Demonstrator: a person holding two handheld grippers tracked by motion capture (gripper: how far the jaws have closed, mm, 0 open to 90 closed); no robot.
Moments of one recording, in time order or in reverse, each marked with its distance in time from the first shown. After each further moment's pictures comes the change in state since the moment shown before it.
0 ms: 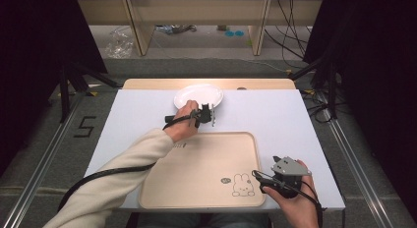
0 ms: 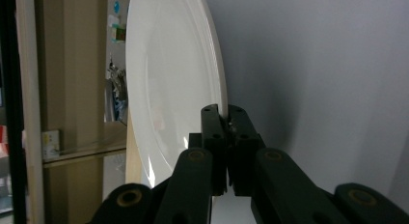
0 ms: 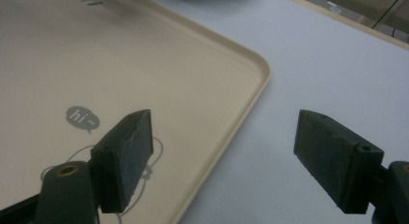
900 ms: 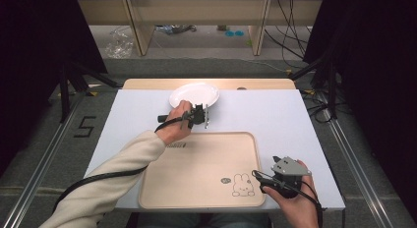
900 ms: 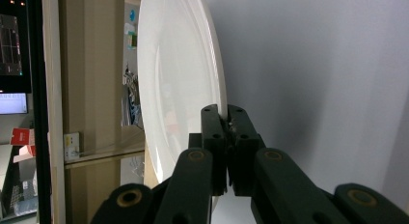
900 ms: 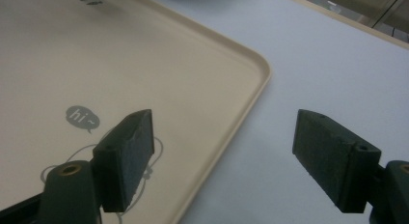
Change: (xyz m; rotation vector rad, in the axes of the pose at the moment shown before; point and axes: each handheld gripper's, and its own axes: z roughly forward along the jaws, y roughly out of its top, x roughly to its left) left arm -0.004 -0.017 -0.019 -0.033 0.063 0.024; right arm 0.000 0.000 -0.001 0.000 -0.003 0.007
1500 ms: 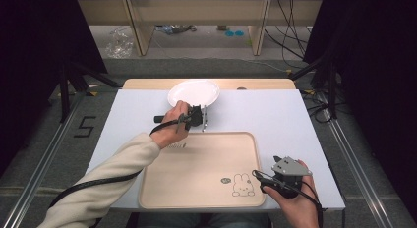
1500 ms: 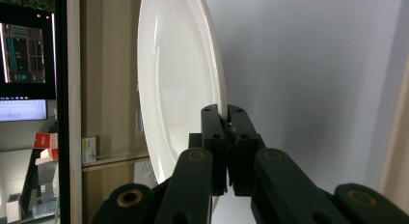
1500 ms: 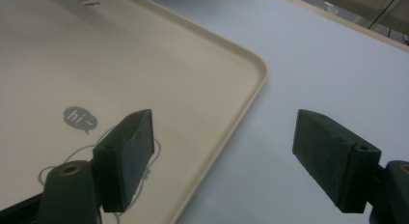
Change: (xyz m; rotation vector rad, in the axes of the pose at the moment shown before) left arm 0.002 -0.002 -0.028 -0.032 0.053 0.035; right arm 0.000 0.000 -0.001 0.002 -0.006 0.002
